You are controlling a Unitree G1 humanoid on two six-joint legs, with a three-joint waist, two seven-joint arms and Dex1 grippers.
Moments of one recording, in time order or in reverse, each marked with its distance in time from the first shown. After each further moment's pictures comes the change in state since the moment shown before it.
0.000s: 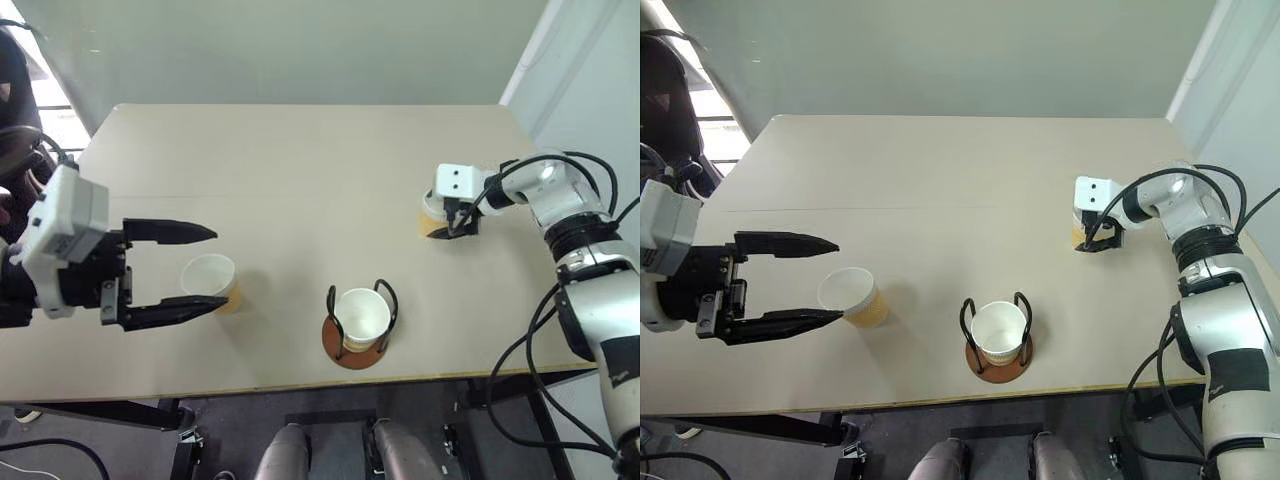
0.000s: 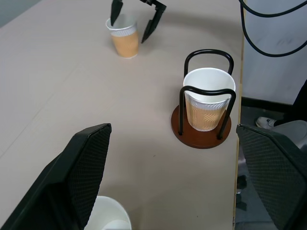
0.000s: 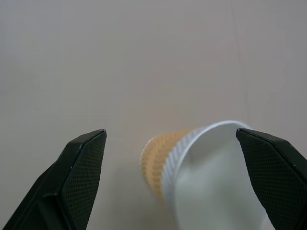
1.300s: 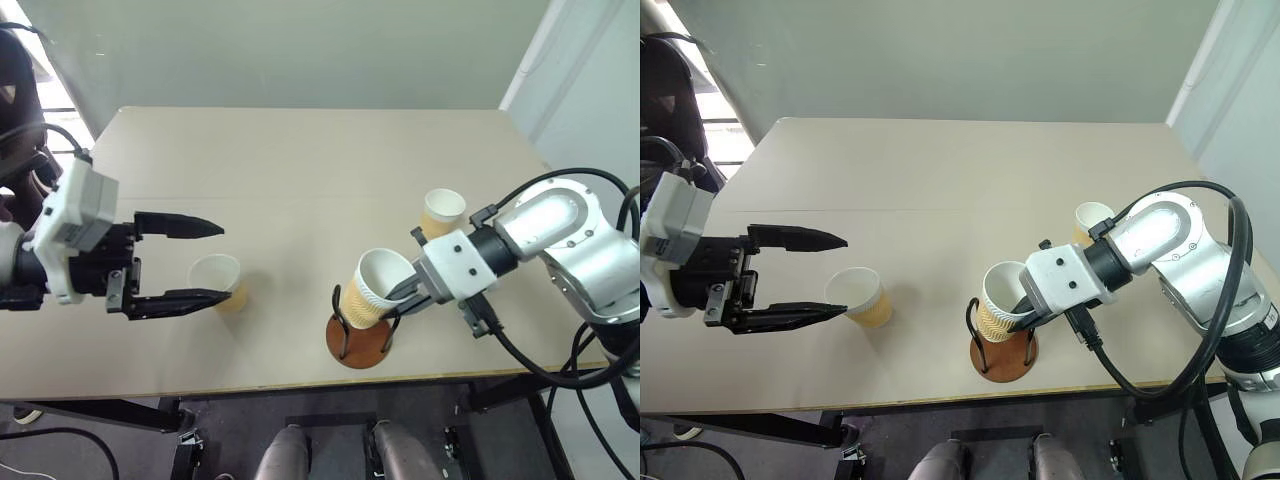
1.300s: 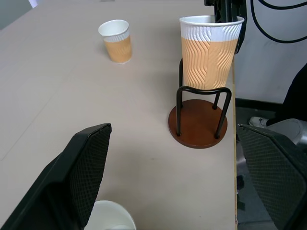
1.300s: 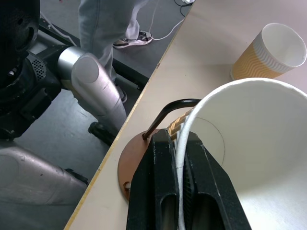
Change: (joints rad) left arm -0.101 0.002 -0.126 0.096 0.040 -0.071 -0.065; right arm 0.426 -0.237 -0.057 -1.532 0.654 0.676 0.284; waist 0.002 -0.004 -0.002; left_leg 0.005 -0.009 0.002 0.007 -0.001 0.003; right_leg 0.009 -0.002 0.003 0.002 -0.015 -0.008
